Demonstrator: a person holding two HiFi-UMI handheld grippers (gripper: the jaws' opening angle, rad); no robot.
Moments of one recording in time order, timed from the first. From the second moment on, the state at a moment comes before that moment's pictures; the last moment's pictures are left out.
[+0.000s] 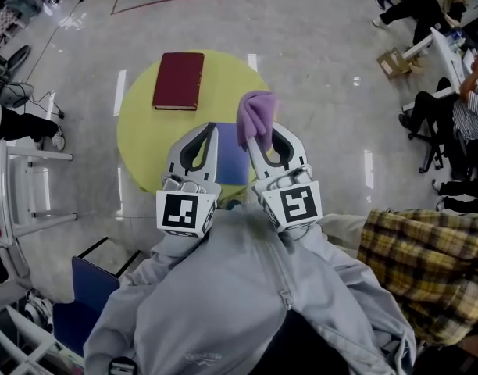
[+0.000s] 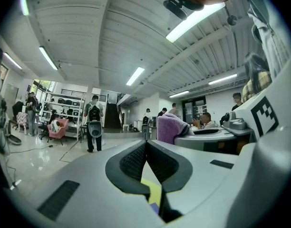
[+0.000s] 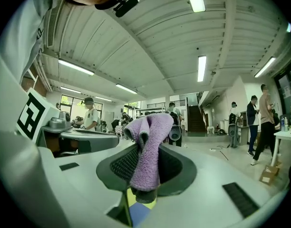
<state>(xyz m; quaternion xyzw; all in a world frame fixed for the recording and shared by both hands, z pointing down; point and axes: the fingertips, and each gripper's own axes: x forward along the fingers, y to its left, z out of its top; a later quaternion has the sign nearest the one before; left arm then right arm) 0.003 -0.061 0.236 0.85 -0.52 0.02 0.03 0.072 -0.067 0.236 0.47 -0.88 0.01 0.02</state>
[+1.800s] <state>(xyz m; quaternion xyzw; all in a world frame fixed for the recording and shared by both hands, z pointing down) -0.058 -0.110 0.382 0.85 -0.49 0.10 0.15 0.006 -0.149 0.379 0.38 -0.91 0.04 0.18</state>
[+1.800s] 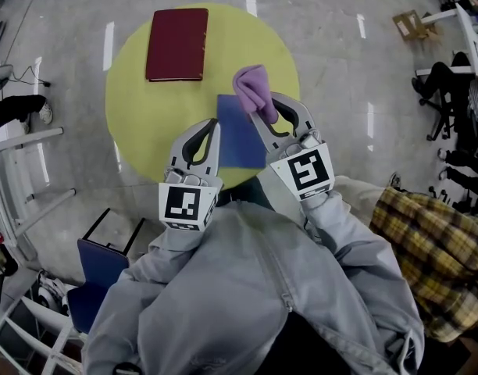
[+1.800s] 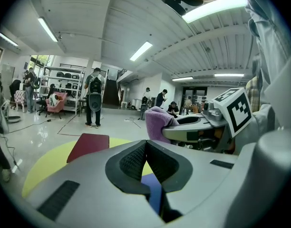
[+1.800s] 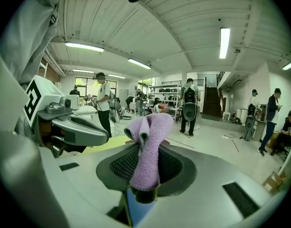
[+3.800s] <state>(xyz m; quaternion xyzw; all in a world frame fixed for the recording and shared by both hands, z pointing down) -0.042 -0.017 0.614 0.80 -0.34 0.35 0.36 -0.022 -0.170 0.594 0.06 -0.81 0.02 0.58</state>
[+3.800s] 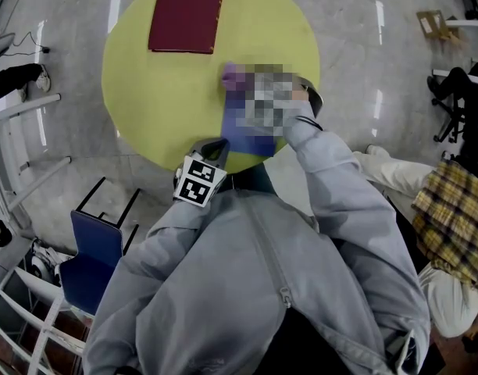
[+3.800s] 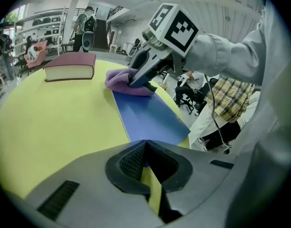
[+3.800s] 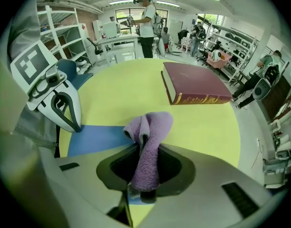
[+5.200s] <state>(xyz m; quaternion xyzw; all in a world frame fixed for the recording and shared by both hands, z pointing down) -0.043 -0.007 0.600 0.80 -0.33 0.34 0.36 0.105 -0.151 0.597 0.15 -0.75 0.06 0.65</state>
